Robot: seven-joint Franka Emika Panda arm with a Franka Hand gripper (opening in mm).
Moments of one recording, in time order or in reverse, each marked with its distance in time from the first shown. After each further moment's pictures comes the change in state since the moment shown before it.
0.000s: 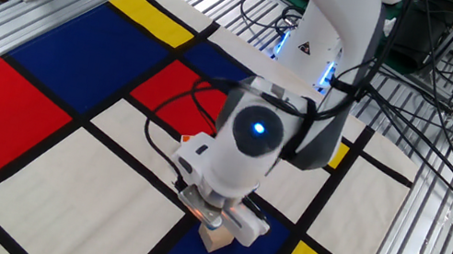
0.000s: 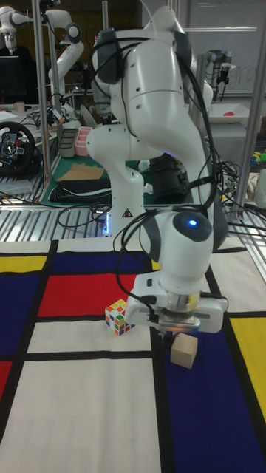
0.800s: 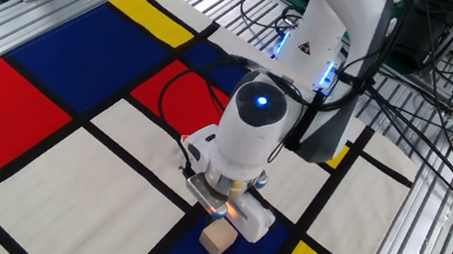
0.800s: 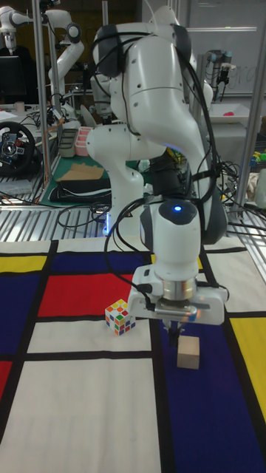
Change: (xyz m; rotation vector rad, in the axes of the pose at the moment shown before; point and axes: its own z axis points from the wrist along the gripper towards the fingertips) arm 0.010 0.011 -0.009 -0.149 -0.075 0.136
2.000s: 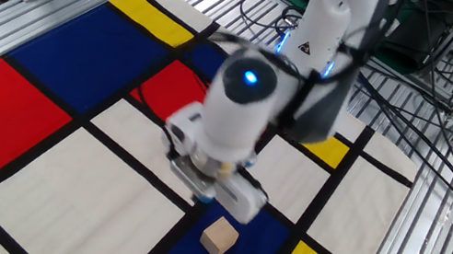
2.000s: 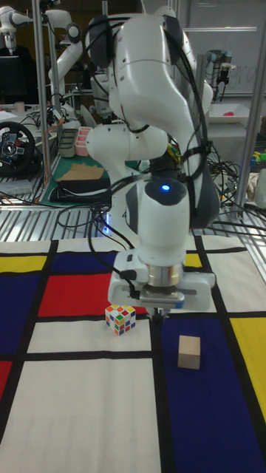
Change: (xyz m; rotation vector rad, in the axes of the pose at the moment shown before) arm -0.021 -0.030 -0.048 0.046 0.038 -0.084
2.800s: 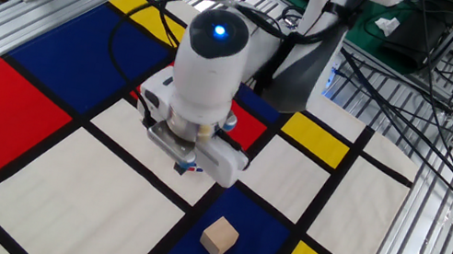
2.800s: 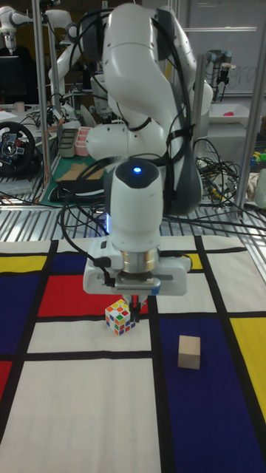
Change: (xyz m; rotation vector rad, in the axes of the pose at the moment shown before) arm -0.003 -0.052 -0.036 0.011 0.033 -0.062
